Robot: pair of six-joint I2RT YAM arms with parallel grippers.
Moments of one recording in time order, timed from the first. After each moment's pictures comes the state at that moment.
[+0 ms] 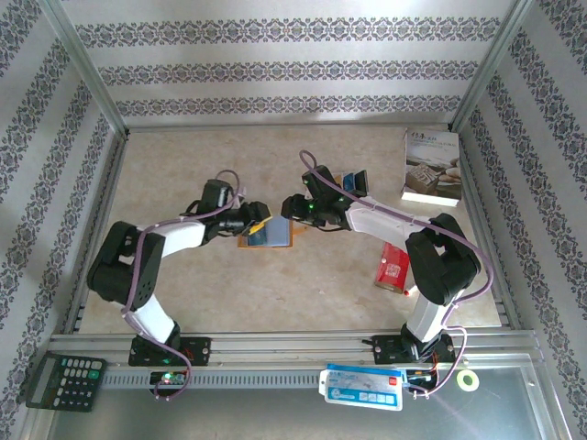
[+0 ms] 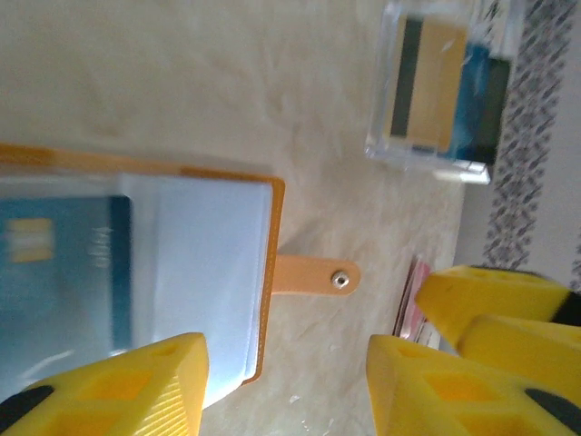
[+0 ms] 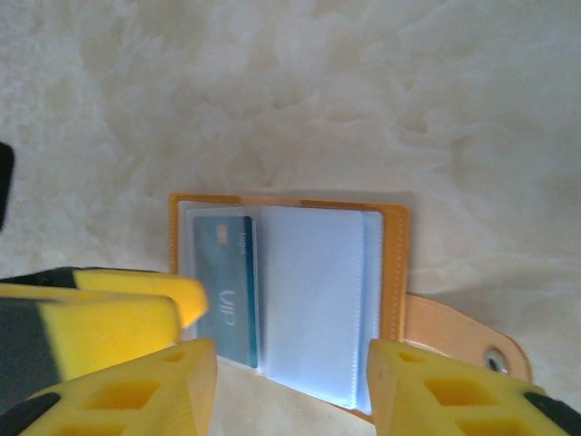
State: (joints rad) left arm -0.28 1.65 0.79 0.14 0.61 -0.92; right arm 0.62 1.75 1.16 -0.27 -0.24 0.79
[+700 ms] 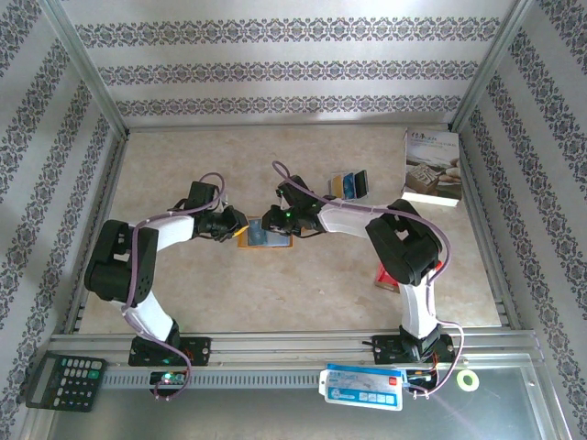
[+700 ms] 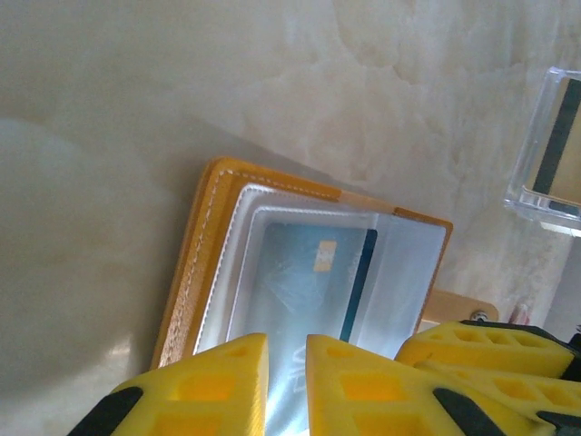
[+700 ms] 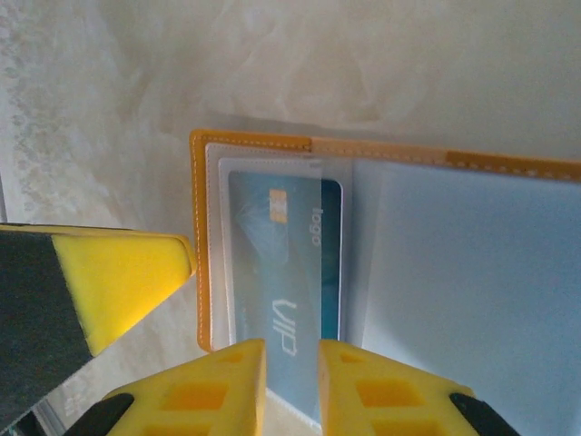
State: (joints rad) left arm -0.18 1.69 0.83 -0.12 0.53 -0.78; right arm 0.69 2.01 1.27 -0.16 -0.39 0.86
